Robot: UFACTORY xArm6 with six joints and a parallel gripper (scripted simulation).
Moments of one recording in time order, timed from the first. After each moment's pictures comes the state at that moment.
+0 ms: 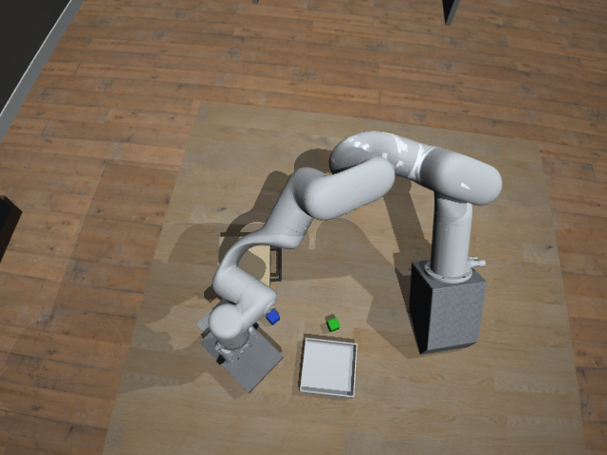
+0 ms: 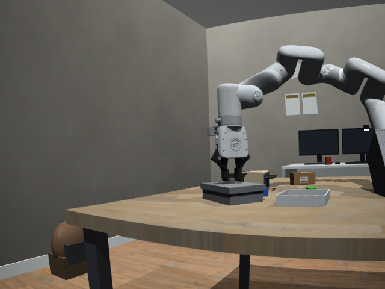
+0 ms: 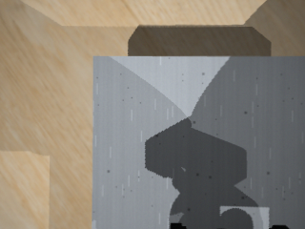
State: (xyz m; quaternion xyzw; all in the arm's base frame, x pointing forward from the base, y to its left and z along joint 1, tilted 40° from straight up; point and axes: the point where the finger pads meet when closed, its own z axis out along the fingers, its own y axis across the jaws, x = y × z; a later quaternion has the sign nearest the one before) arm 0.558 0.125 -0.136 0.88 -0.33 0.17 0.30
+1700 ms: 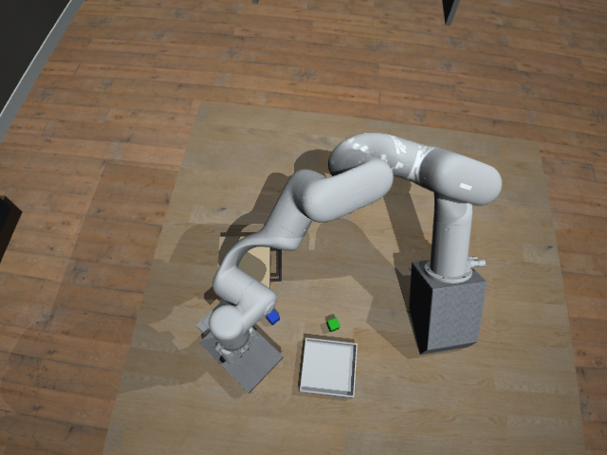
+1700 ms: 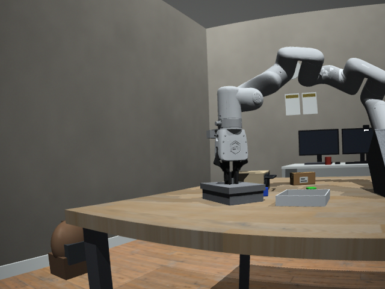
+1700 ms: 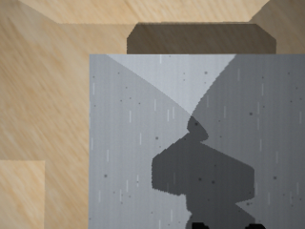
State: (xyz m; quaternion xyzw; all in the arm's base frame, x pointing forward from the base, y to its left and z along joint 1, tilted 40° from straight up) arm 0.560 0.120 -0.143 0.88 -0.33 0.17 0.30
